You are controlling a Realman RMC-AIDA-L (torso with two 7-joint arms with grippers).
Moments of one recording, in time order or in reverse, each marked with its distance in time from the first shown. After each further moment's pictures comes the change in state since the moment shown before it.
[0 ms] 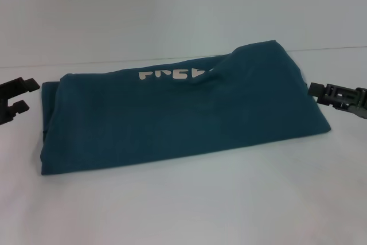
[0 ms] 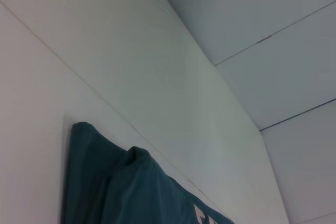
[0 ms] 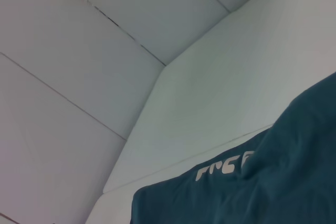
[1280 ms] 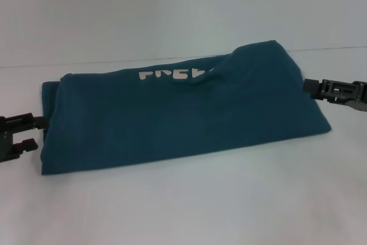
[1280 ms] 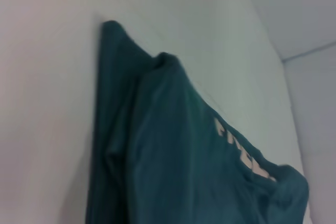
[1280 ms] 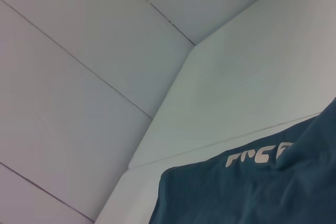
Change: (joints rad) left arm 0.010 0.048 0.016 -0.008 0.143 0.176 -0.132; right arm 0.038 -0.038 -0.036 -0.011 -0.006 -0.080 0.019
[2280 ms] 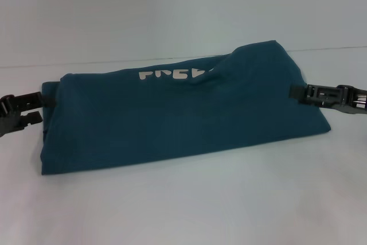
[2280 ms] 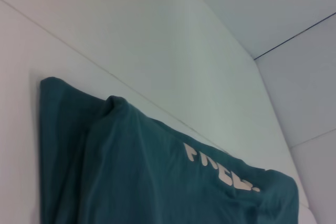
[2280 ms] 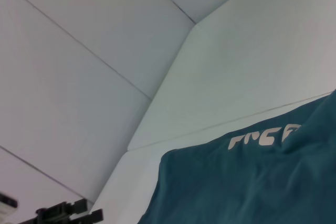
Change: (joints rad) left arm -0.058 0.006 0.010 -0.005 -0.029 -0.044 0.160; right arm 0.034 0.016 -0.006 0.001 -0.052 0.010 0.017
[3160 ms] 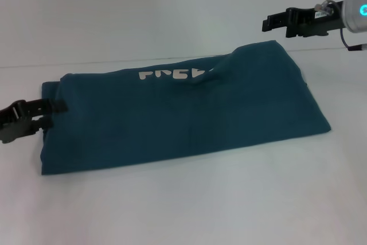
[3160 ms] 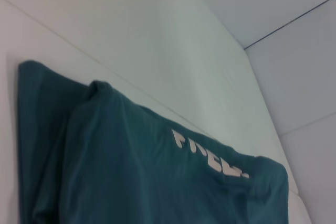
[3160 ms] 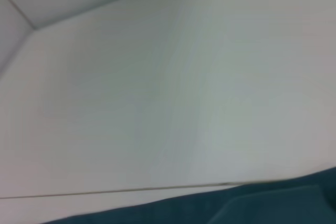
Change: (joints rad) left arm 0.000 -0.022 0.010 -0.001 -0.004 0.019 0.013; right arm 0.396 0.006 -0.164 -0.067 -0.522 0.539 0.550
